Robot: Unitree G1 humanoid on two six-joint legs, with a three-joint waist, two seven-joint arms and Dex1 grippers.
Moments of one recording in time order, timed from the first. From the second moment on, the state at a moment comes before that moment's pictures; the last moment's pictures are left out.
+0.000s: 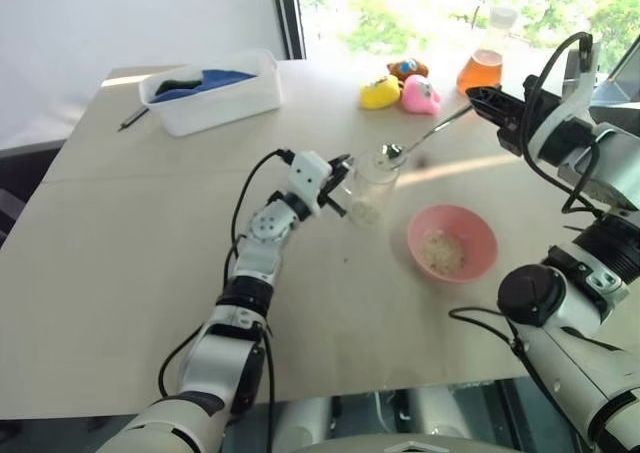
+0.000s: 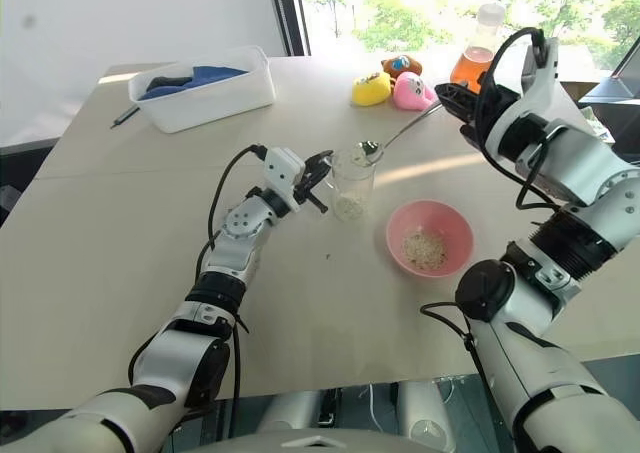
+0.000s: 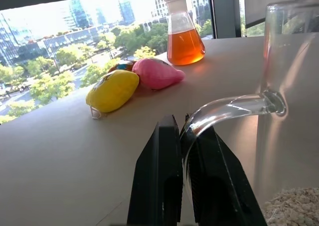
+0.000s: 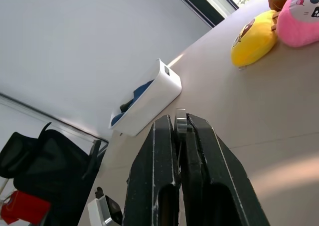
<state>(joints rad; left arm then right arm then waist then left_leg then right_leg) -0.68 0.20 -0.05 0.65 -0.05 -0.40 -0.56 -1.02 -0.17 -0.93 -0.06 1.25 1.60 -0.37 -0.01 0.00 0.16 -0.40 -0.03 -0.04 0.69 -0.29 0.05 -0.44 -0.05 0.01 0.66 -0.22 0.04</state>
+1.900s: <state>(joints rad) -0.73 0.18 -0.05 0.79 -0.06 -0.49 -0.58 -0.58 -1.17 -0.19 -0.43 1.52 1.11 -0.01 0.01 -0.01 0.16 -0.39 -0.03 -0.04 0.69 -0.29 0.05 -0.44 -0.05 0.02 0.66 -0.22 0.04</state>
